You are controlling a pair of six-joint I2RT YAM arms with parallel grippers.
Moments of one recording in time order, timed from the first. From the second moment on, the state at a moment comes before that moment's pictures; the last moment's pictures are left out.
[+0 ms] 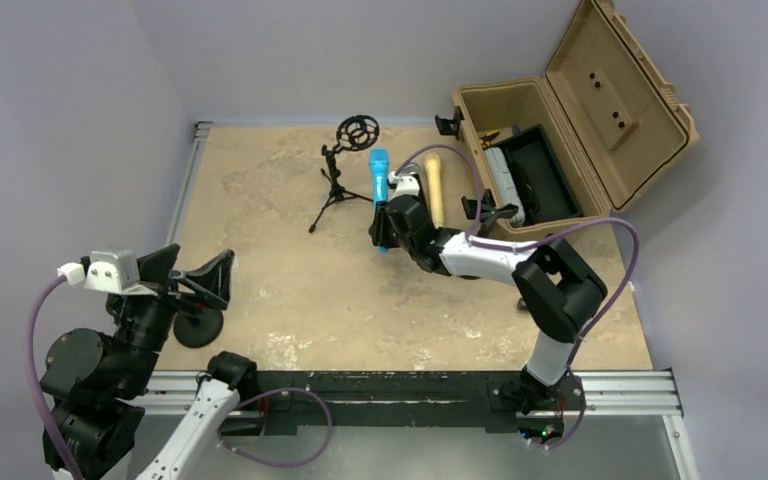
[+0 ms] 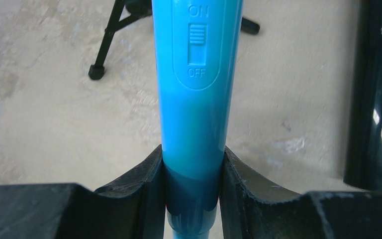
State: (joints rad) left arm -0.34 0.31 1.18 -0.78 -0.14 -0.23; right arm 0.78 1.74 1.00 0.18 0.22 0.55
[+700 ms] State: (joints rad) left arm -0.34 0.28 1.18 -0.82 -0.21 -0.20; right arm 0.78 2.04 1.28 -0.05 0.58 0.45
